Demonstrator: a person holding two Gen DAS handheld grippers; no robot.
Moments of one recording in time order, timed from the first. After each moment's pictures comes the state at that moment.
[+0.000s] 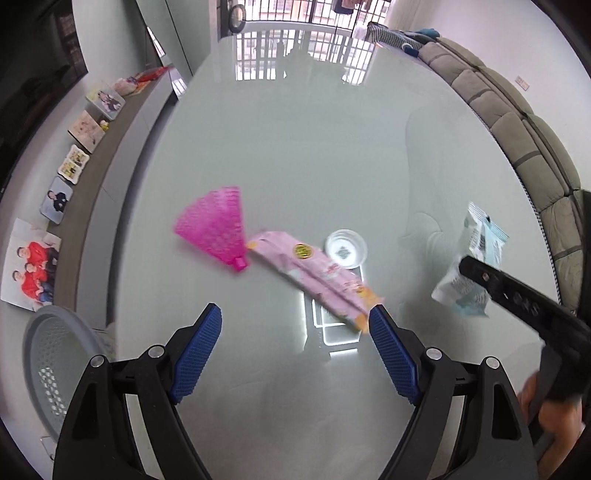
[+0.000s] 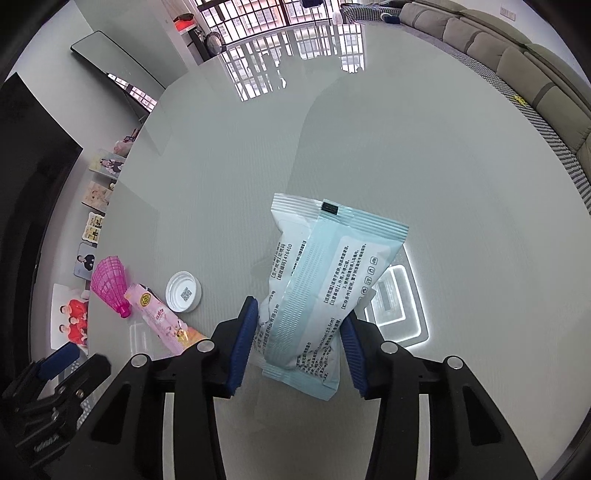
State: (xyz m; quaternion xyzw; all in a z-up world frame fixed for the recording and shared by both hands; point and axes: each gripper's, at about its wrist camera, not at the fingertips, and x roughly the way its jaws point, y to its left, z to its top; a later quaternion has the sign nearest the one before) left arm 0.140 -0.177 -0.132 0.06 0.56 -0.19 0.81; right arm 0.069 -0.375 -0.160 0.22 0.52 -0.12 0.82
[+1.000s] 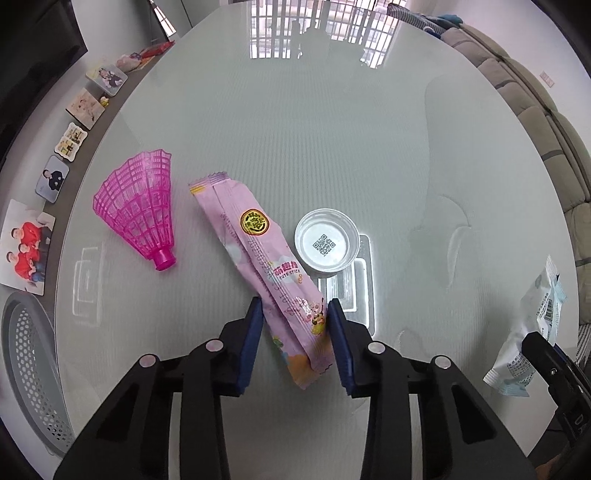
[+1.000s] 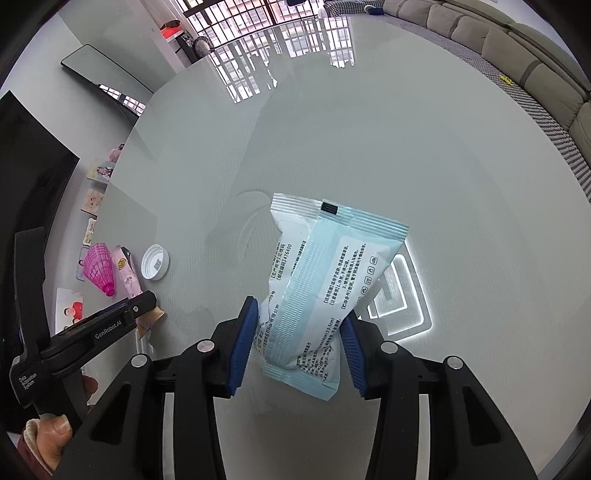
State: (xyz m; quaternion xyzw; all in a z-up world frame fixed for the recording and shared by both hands) left arm 0.156 -0.221 -0.189 0.06 0.59 -0.15 0.79; right arm 0.025 -0.401 -0.173 0.25 0.51 -0.12 0.81
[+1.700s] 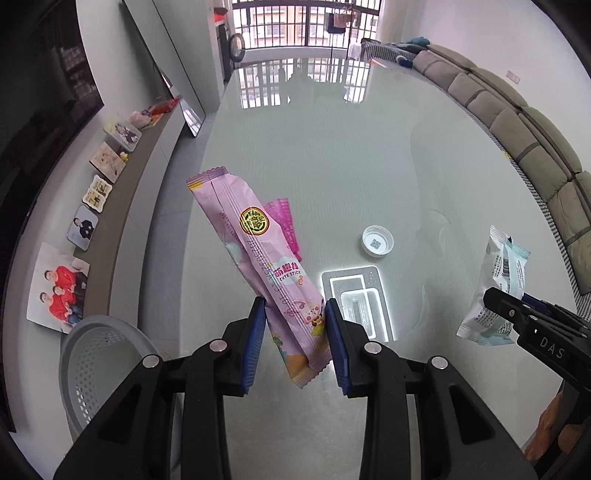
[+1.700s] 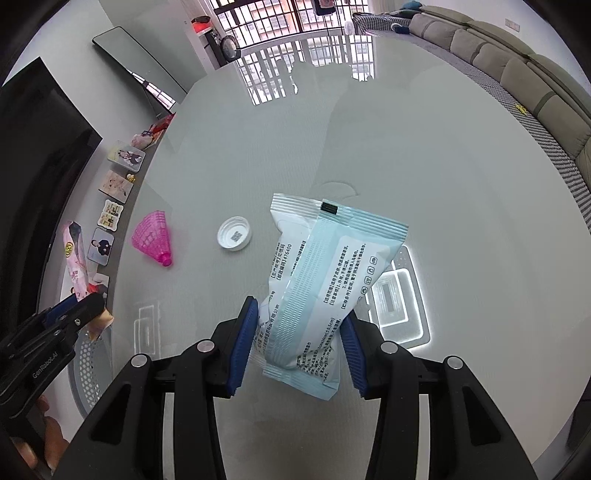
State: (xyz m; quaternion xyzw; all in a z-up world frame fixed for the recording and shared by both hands) left arm 0.107 -0.123 -0.087 0.10 0.50 -0.18 0.84; right arm 0.019 -0.311 -0.125 0.21 0.50 -0.10 0.83
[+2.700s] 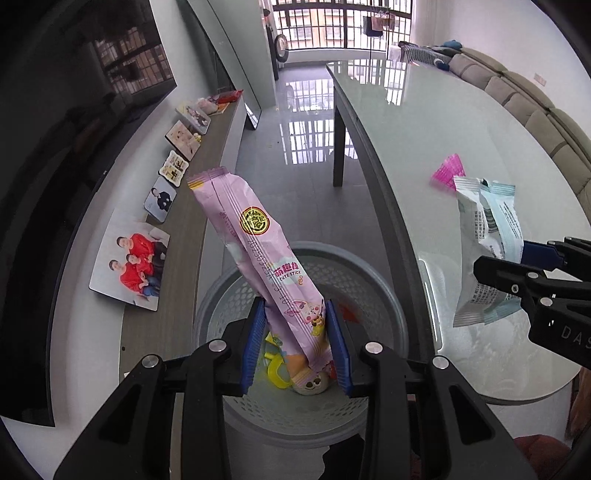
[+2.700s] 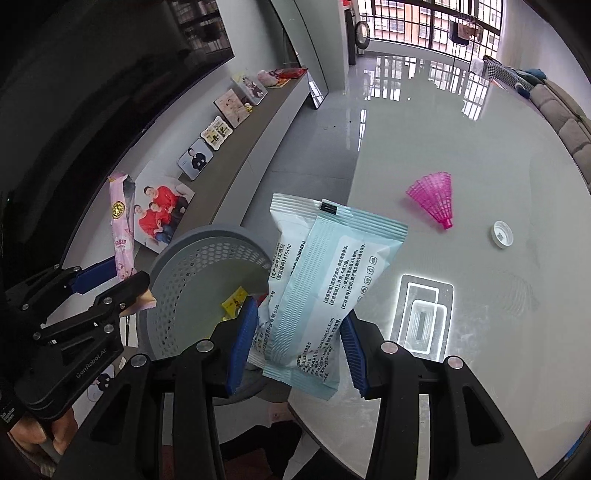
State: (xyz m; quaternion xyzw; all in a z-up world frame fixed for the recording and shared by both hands) left arm 0.088 0.149 -0.090 0.12 0.49 -0.12 0.85; right arm 0.052 -0.006 -0.090 0.07 0.53 0.07 0.84
